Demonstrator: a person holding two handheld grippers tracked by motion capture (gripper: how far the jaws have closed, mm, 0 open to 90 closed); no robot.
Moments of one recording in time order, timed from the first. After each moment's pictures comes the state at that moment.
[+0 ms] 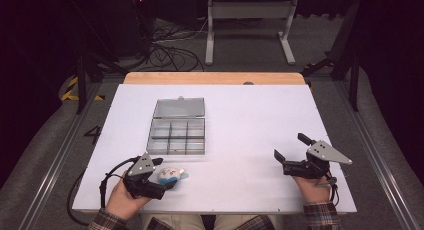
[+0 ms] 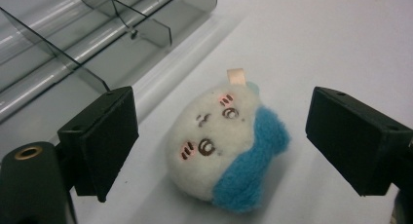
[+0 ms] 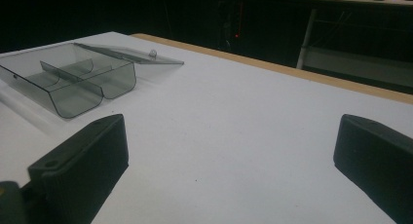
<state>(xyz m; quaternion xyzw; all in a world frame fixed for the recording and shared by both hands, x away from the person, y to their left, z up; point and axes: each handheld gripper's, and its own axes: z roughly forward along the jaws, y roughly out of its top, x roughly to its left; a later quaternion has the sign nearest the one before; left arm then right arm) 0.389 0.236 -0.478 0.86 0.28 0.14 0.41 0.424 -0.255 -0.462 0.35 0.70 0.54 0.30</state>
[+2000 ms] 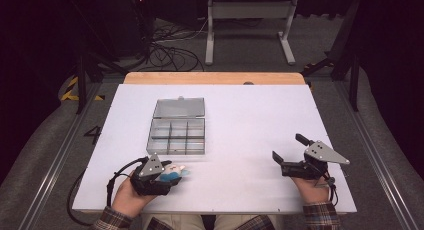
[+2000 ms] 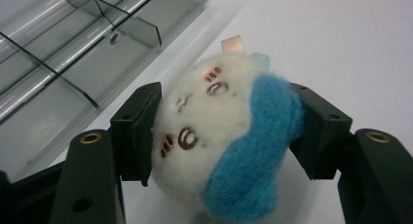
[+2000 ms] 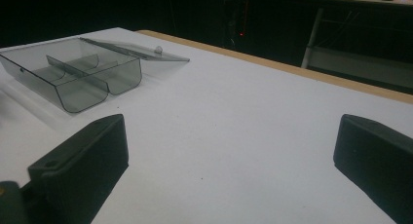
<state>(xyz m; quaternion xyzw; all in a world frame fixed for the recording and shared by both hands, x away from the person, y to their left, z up) 0.392 0.220 -0.480 0.87 0.27 0.16 0.38 0.424 -0.251 -0.464 0.34 0.71 0.54 0.30</state>
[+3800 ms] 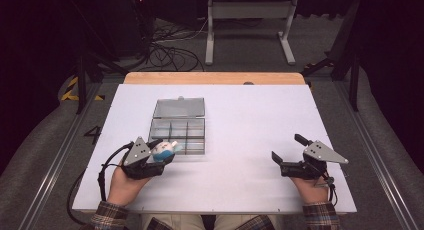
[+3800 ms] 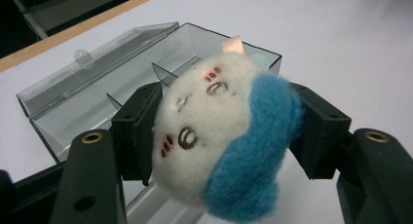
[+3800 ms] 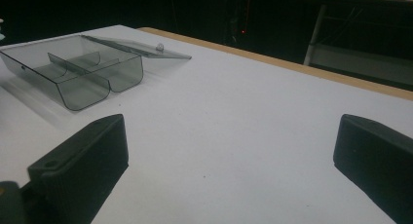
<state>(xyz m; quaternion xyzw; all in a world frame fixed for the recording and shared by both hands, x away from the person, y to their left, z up) 0.413 0.240 -0.452 0.81 0.29 0.25 0.46 0.425 -0.250 -0.465 0.34 0.71 0.54 0.29</state>
